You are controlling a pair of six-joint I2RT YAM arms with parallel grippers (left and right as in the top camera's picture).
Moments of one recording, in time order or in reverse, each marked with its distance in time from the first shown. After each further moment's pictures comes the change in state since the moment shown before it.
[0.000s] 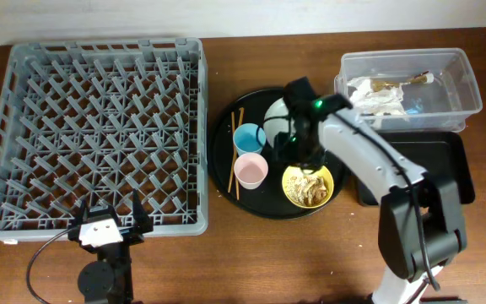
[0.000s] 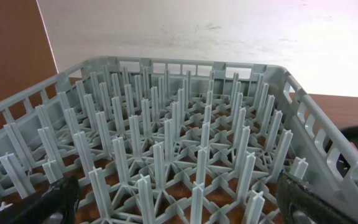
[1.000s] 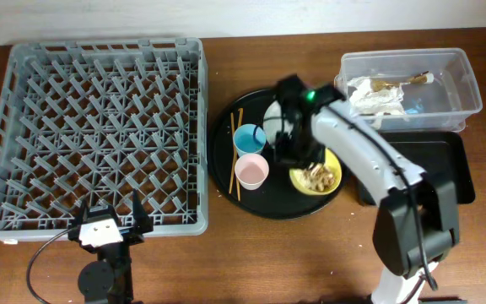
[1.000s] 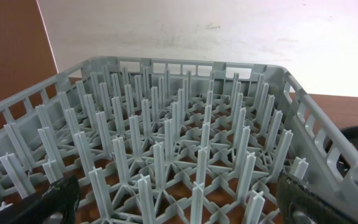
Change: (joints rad) left arm 0.000 0.000 0.000 0.000 0.000 0.000; right arm 0.007 0.026 0.217 -0.278 0.038 0.021
